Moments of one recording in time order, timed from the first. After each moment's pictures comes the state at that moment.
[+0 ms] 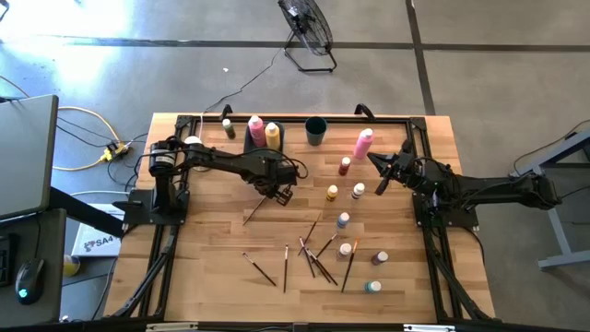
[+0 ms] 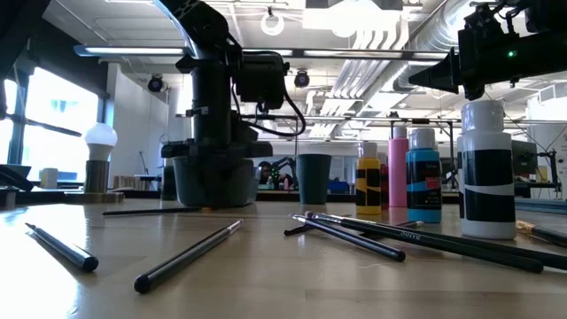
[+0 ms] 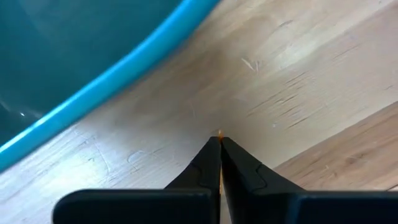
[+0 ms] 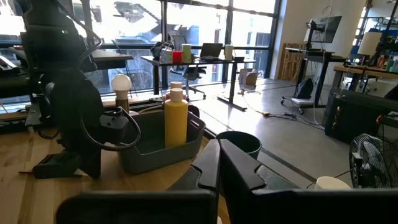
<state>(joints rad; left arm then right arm) 0.13 1.89 1.22 -0.76 -0.14 -0.86 -0.11 0.49 0.15 0.37 0.47 -0.03</state>
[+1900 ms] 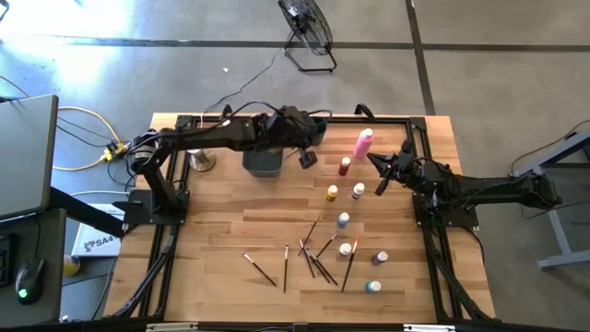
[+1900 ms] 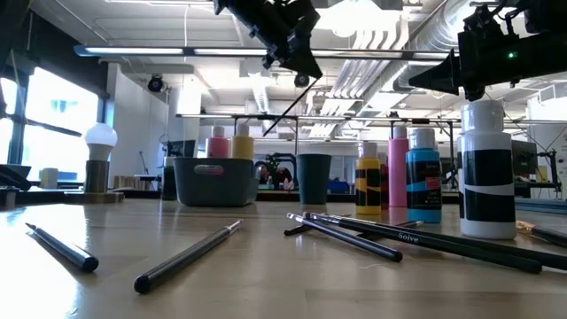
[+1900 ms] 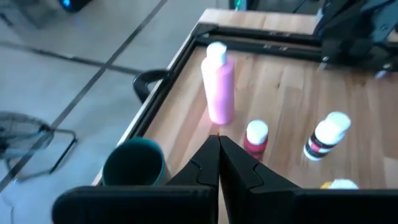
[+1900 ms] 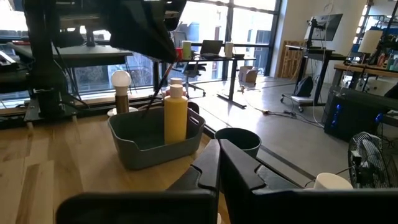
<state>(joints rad) 0.26 1.73 1.56 -0.32 -0.19 0.06 -0.11 0.49 0.15 0.35 0.47 -0.03</state>
